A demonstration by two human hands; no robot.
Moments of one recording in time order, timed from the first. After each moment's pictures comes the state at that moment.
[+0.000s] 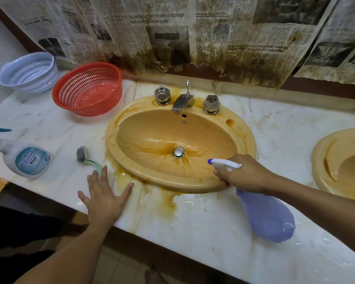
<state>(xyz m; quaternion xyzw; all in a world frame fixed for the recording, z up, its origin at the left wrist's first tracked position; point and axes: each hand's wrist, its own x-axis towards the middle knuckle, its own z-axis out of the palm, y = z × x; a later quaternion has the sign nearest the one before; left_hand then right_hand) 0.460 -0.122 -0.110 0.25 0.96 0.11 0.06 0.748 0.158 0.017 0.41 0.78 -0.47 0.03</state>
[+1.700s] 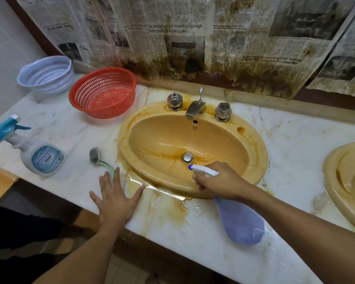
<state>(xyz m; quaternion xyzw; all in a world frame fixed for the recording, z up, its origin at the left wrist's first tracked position) 0.461 -0.125 -0.113 0.26 0.96 0.11 0.05 0.682 0.107 0.015 0.37 0.79 -0.49 0.03</state>
